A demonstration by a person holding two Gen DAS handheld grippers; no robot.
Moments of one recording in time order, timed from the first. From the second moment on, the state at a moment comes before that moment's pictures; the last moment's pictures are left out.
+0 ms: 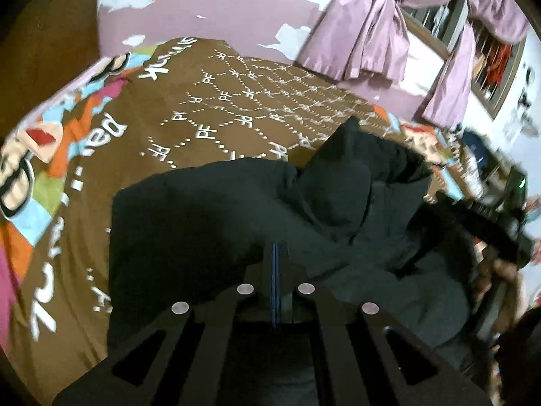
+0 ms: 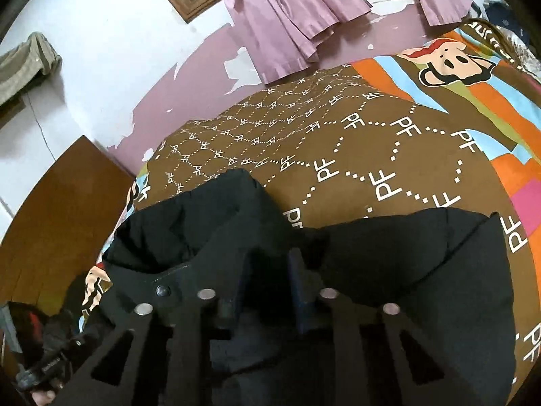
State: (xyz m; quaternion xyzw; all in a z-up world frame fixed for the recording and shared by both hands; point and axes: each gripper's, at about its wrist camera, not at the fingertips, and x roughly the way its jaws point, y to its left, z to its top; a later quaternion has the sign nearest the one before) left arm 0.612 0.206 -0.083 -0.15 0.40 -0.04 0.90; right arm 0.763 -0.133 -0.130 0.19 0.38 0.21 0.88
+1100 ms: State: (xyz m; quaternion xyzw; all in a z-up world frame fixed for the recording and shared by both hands) left arm 0.605 0.178 -0.082 -0.11 0.43 -0.06 0.90; right arm 0.670 -0.130 -0.150 0.02 0.38 0.22 0.90
